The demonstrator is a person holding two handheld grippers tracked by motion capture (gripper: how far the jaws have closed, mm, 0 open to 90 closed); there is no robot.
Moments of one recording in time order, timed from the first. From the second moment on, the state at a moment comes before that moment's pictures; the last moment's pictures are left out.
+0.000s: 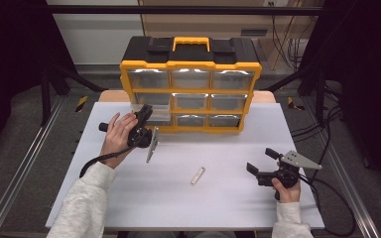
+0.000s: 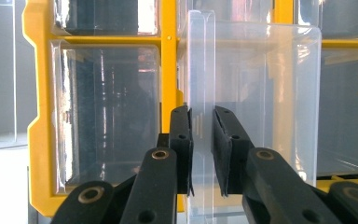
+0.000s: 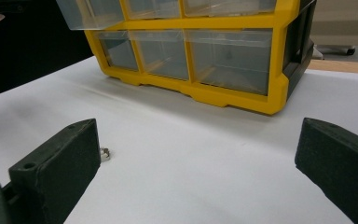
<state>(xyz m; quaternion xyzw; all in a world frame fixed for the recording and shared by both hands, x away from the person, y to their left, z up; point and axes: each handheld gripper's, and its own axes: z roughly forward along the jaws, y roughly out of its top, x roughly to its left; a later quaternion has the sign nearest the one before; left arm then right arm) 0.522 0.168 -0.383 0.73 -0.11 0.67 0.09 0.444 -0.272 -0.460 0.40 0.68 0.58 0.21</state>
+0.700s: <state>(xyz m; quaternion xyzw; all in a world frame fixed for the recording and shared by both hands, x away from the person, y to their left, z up) 0.513 0.169 -0.384 0.72 -0.12 0.67 0.10 0.444 -0.272 -0.460 0.40 0.68 0.58 0.21</state>
